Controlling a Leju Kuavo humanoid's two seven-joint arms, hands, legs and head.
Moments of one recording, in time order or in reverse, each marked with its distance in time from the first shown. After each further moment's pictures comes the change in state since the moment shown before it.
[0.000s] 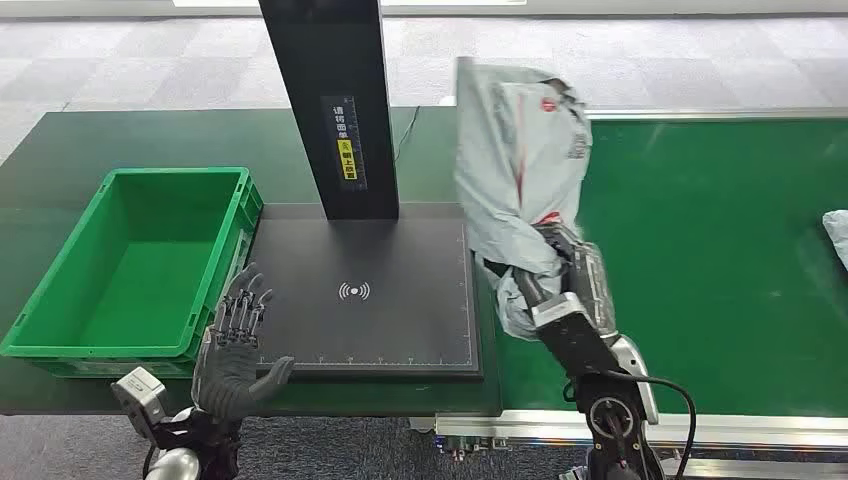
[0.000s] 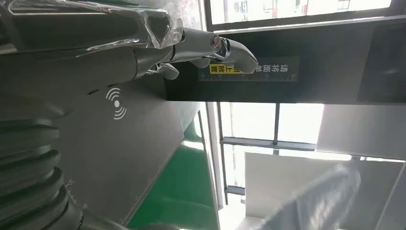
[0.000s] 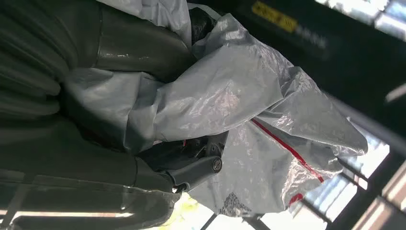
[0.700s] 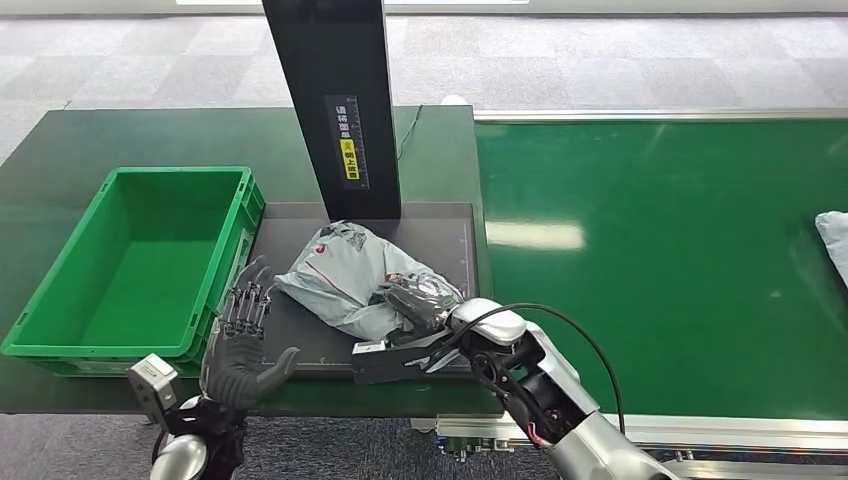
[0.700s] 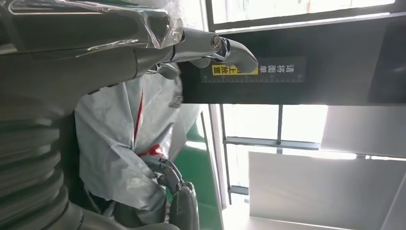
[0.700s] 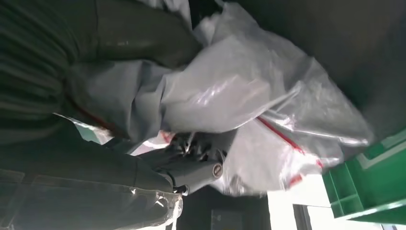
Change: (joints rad) left arm -0.035 0.018 -0.009 0.052 0.004 0.015 -0.006; right arm -0.410 -0.051 0.546 0.662 0.236 0.124 0.070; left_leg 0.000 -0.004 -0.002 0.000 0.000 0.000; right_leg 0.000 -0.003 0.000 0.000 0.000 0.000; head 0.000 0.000
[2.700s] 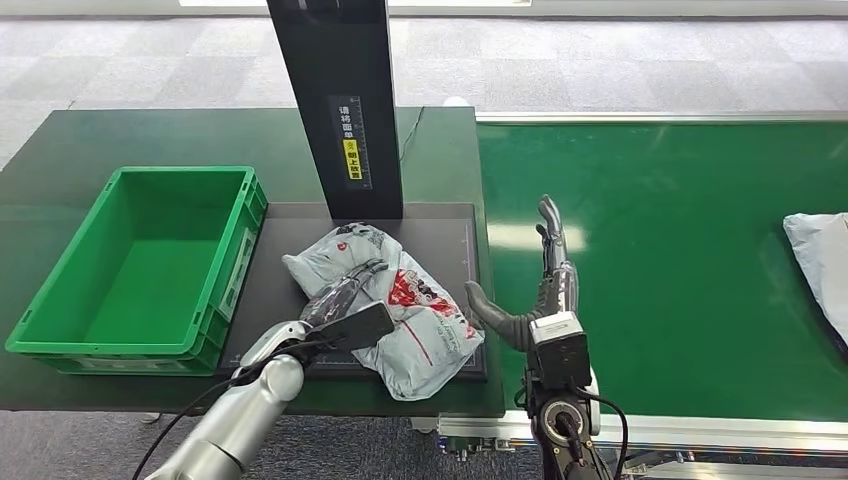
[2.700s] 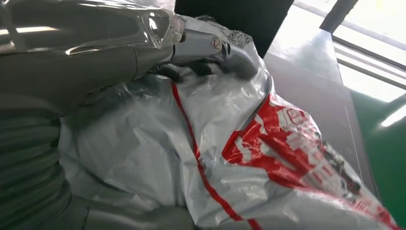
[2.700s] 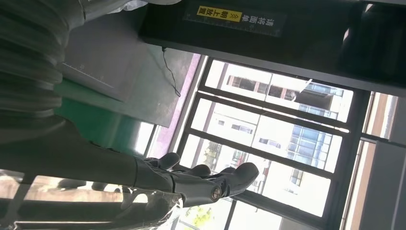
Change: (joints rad) left arm -0.484 0.016 -0.264 0.621 -0.851 0.198 0.351; right arm 0.453 0.111 -0.483 -0.499 -0.610 -0.462 -0.262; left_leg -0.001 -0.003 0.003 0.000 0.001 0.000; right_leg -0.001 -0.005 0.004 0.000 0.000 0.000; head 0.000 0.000
